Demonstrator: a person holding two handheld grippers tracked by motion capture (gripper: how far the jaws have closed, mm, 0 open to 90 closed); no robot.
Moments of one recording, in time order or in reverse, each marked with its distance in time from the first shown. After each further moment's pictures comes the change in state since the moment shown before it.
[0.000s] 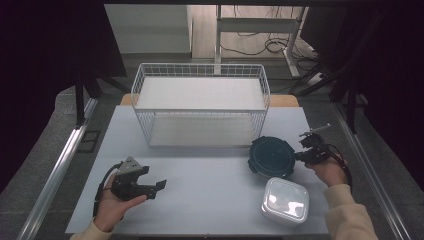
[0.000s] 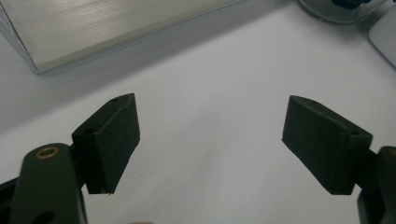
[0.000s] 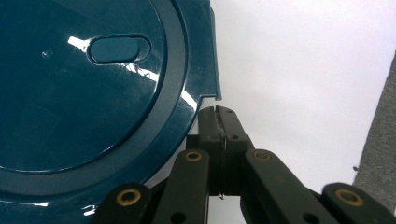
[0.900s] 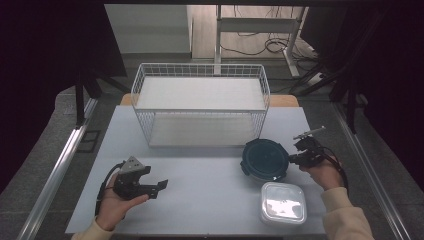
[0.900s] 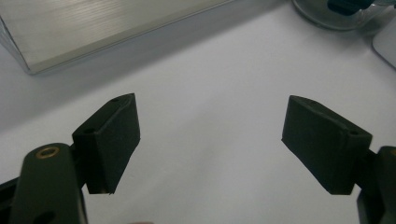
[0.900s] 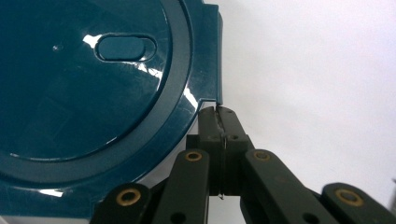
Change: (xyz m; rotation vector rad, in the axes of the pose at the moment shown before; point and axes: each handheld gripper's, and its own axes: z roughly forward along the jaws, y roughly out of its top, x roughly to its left) left arm 0.000 0.001 0.005 0.010 -0.005 0.001; right arm 0.022 0.000 0.001 -0.010 0.056 -0.041
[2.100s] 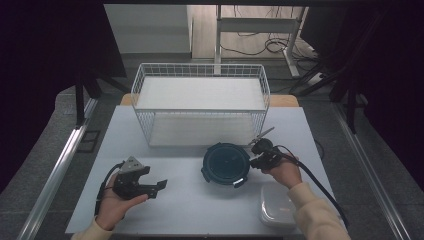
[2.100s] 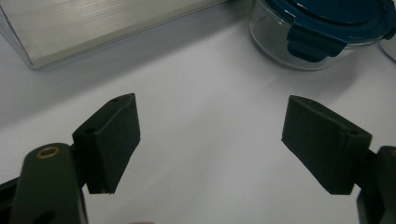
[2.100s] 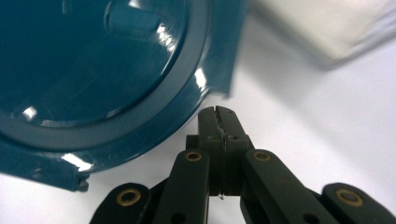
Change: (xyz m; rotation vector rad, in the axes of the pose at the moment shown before) left arm 0.003 -0.002 0.002 0.004 0.005 -0.004; right arm 0.101 0.045 0.039 0.096 0.148 -0.245
